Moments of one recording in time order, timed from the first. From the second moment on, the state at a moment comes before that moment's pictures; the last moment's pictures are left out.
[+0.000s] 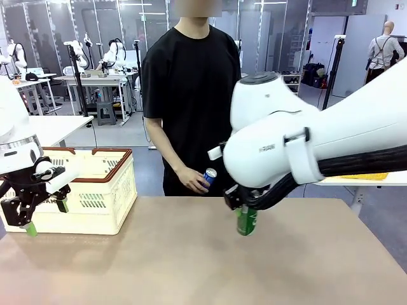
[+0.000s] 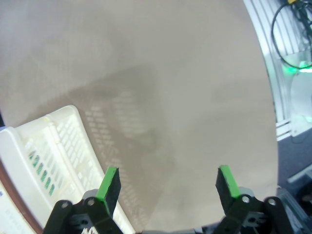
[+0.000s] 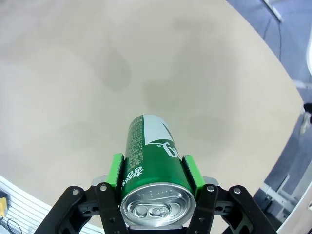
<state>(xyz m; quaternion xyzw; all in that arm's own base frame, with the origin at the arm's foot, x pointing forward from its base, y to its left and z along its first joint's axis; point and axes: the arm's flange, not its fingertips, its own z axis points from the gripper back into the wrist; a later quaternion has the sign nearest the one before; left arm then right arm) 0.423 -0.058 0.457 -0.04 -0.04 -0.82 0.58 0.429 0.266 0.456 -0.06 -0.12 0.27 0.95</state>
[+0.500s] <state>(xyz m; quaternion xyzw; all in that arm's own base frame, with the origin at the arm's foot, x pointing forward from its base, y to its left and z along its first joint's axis) 0.423 -0.058 0.457 -0.04 -0.04 -0.82 0.58 0.454 0.339 0.416 -0.04 -0.12 0.34 0.93</state>
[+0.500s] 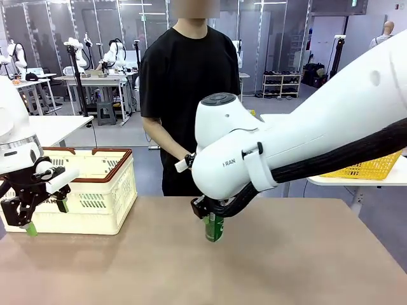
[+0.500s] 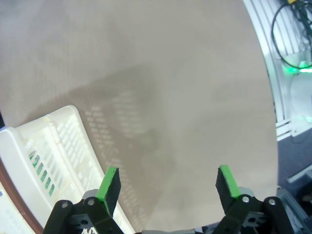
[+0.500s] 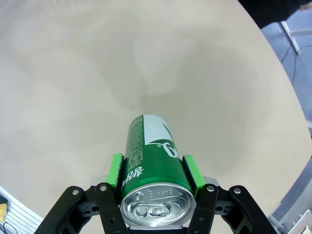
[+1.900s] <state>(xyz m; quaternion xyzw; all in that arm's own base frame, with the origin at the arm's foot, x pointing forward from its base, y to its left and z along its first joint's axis) 0.423 -0.058 0.457 -0.04 -0.04 -0.82 0.58 0.472 0.371 0.371 -0.02 -0.09 0.36 0.93</state>
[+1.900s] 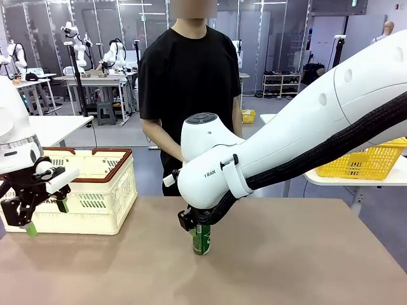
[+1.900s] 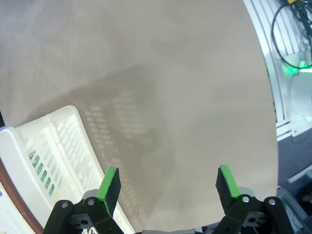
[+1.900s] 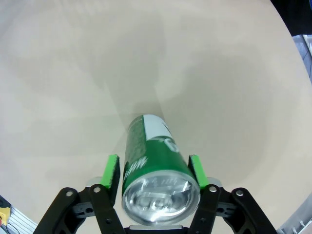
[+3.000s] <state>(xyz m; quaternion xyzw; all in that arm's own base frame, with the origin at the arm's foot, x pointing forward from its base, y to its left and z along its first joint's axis) 0.423 -0.058 0.457 -0.04 -0.04 -0.82 0.58 0.449 0.350 0.406 -0.10 -0.07 0.40 0.91</state>
